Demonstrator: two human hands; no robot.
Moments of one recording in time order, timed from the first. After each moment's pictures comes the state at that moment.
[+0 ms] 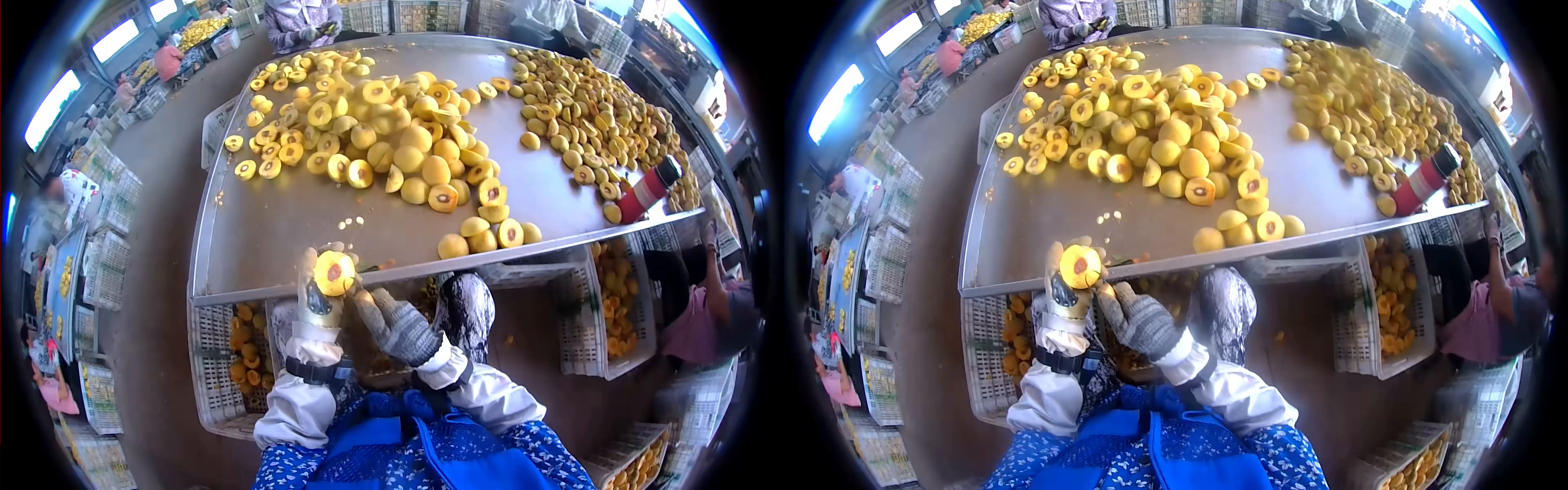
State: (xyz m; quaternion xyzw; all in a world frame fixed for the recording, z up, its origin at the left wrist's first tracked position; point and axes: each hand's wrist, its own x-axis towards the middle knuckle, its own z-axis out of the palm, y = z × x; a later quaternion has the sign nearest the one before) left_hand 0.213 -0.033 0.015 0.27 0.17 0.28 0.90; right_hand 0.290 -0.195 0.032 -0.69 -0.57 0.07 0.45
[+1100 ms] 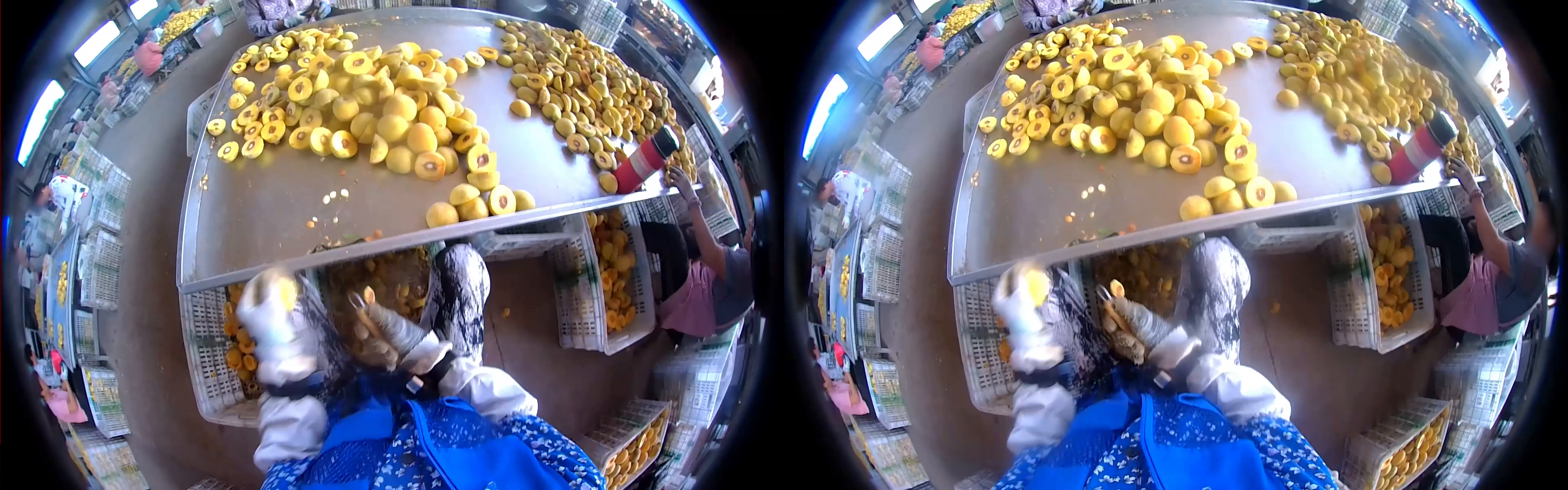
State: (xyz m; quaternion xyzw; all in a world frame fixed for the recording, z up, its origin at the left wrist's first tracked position) left_hand 0.148 -0.064 0.039 0.56 0.49 0.44 0.50; right_hand 0.265 -0.240 -0.012 -0.20 -0.07 0.76 0.61
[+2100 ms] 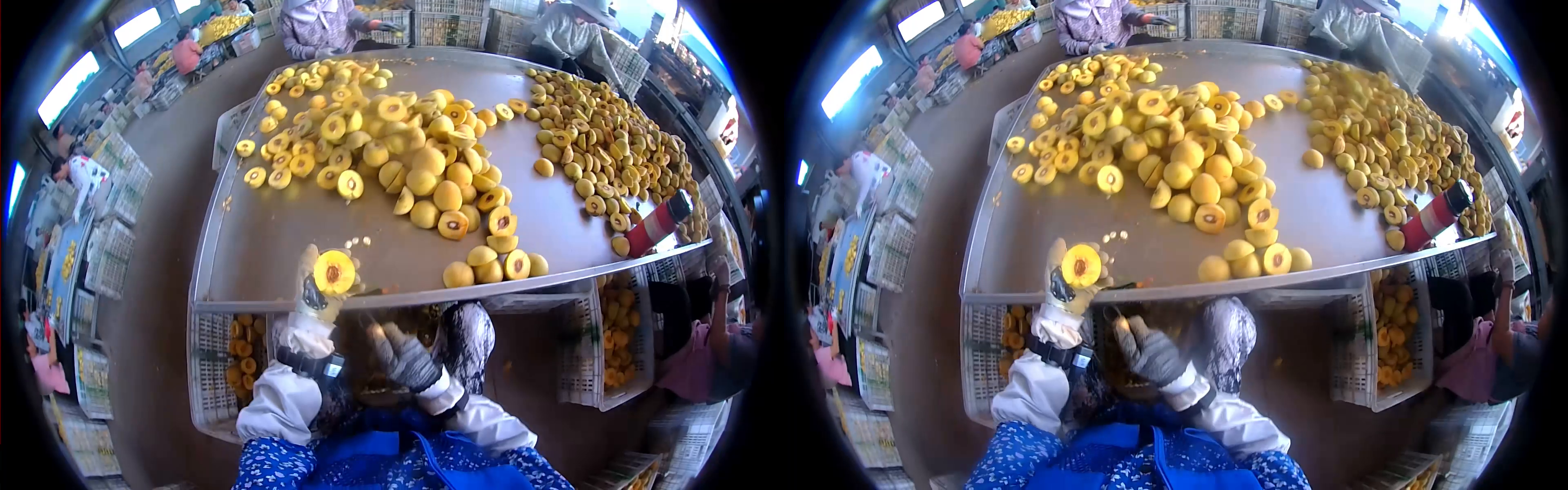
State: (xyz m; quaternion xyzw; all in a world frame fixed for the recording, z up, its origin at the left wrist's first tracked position) left_hand 0.236 -0.005 0.027 0.24 0.21 0.23 0.92; right_hand 0.294 -0.205 -0.027 -0.66 -0.62 -0.03 0.43
